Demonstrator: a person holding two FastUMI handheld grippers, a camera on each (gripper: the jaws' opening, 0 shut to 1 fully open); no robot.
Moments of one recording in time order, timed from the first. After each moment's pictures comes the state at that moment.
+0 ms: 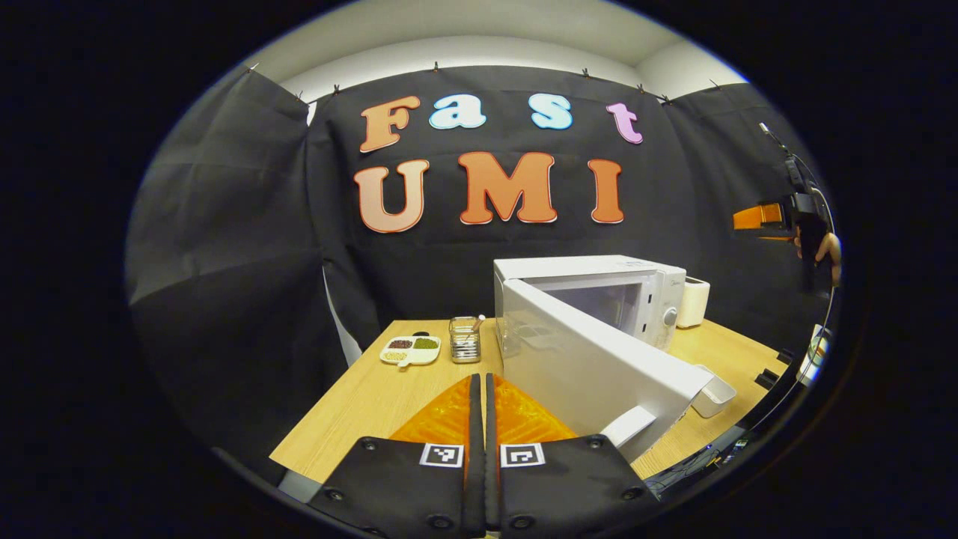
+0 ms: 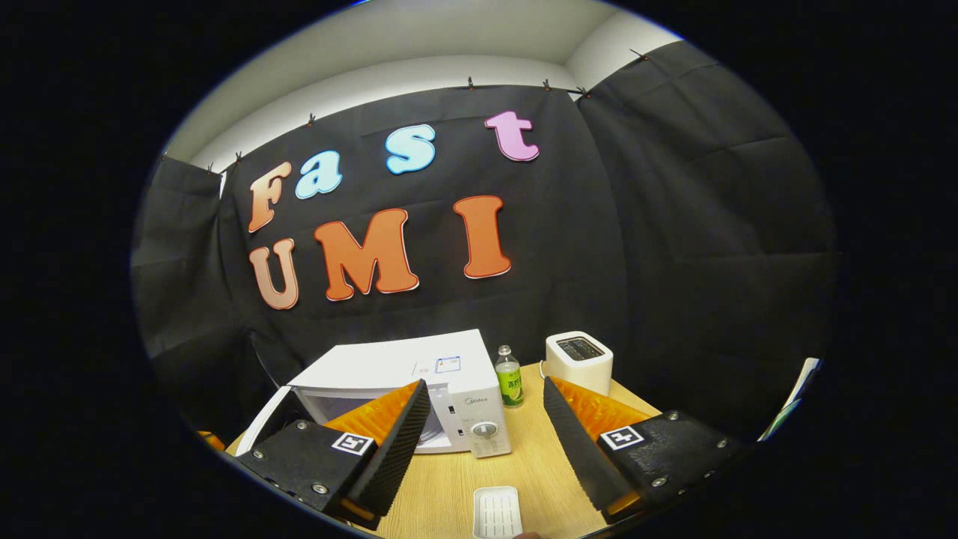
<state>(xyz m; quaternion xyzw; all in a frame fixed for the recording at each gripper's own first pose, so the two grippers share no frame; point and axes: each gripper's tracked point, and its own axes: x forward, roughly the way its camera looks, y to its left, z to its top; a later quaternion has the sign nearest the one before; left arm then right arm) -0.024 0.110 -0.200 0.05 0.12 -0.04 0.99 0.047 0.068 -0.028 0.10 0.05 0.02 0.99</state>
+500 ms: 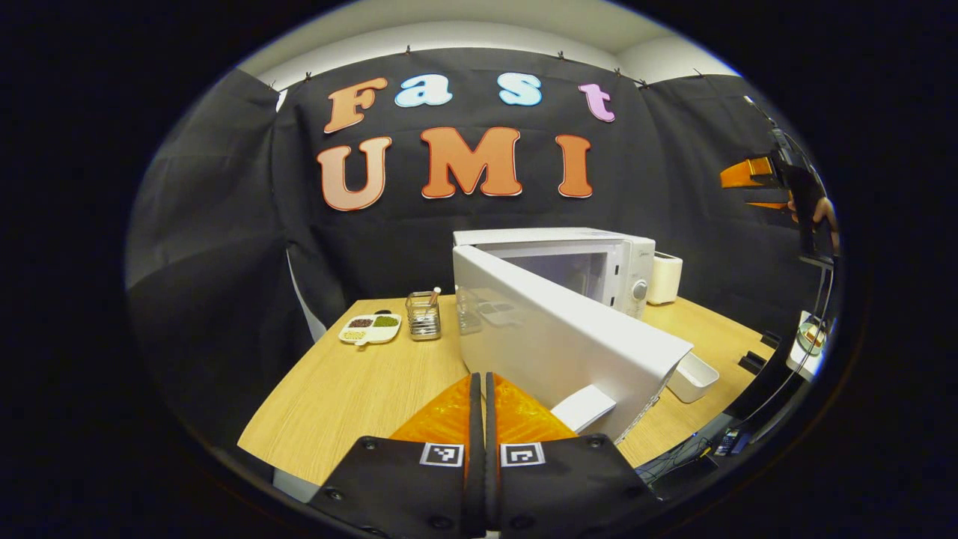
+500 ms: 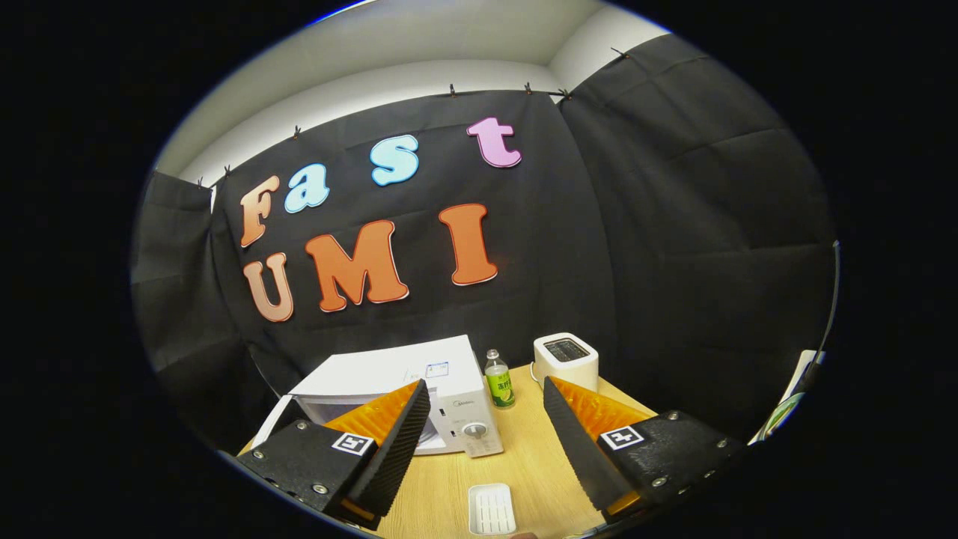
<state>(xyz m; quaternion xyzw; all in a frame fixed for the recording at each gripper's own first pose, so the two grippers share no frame) -0.024 0.055 -0.233 0.04 0.16 -0.10 0.98 0.032 0.042 -0.020 0.11 0.05 0.01 0.99</state>
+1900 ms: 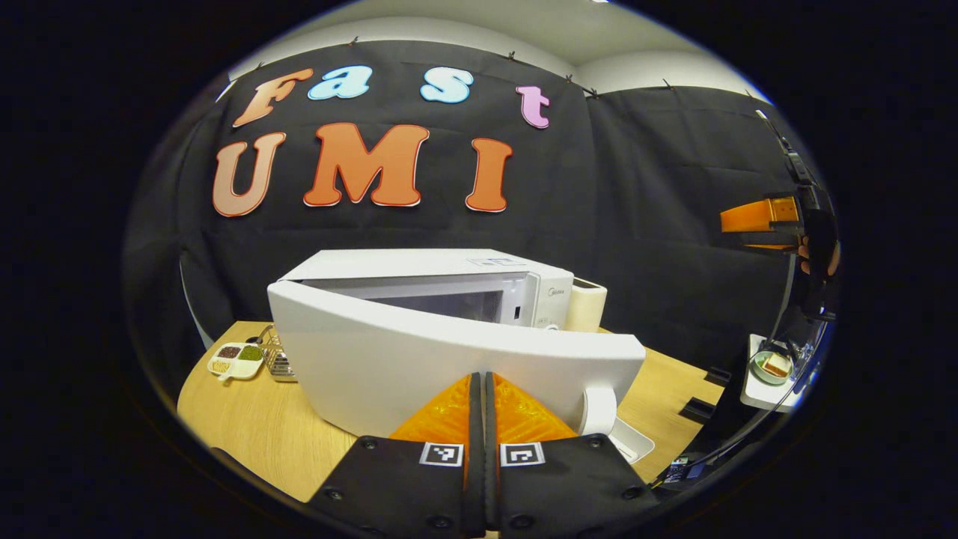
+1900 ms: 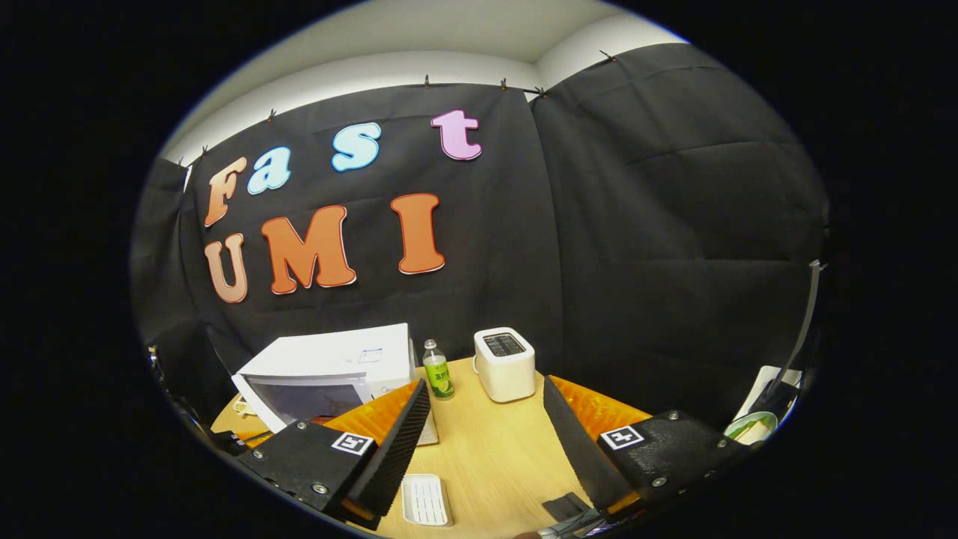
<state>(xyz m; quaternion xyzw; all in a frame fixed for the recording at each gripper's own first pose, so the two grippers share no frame) 0.084 -0.128 -0.223 0.02 0.13 -0.24 0.96 0.029 -0.039 -0.039 0.08 0.08 -0.07 0.99</state>
